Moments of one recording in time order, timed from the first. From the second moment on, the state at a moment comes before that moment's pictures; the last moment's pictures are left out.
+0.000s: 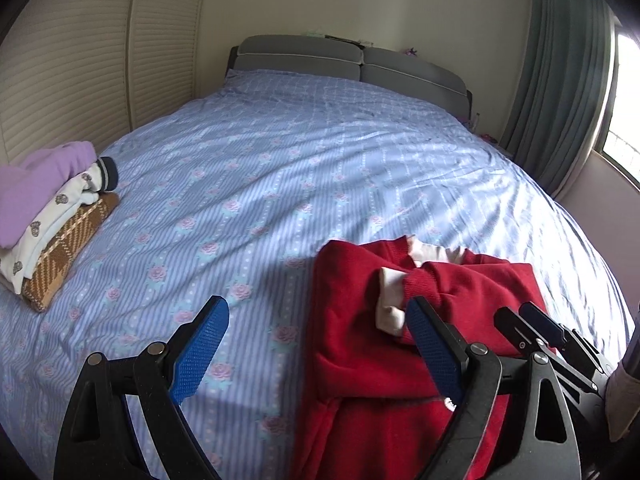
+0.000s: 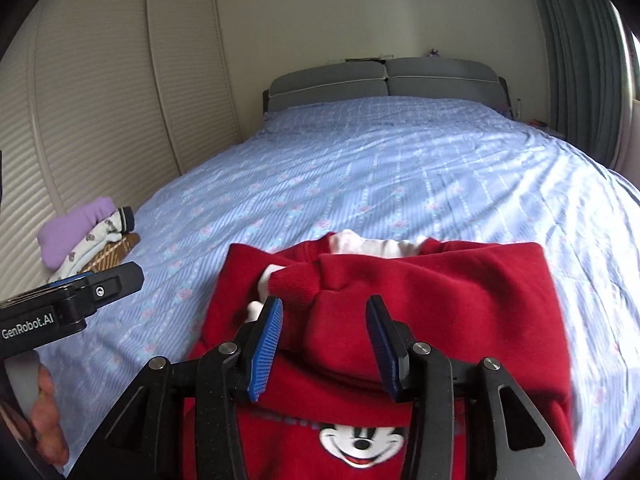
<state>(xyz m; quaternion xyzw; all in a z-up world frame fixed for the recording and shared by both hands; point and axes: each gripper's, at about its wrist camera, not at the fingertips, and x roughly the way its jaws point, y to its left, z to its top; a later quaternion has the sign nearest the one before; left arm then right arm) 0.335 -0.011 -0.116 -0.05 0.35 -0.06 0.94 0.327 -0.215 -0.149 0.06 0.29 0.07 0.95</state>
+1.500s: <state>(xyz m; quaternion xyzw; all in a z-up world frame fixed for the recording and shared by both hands) 0.389 -0.130 -0.207 0.01 0.39 -0.14 0.91 0.369 -0.317 -0.202 0.03 0.36 0.01 0.93</state>
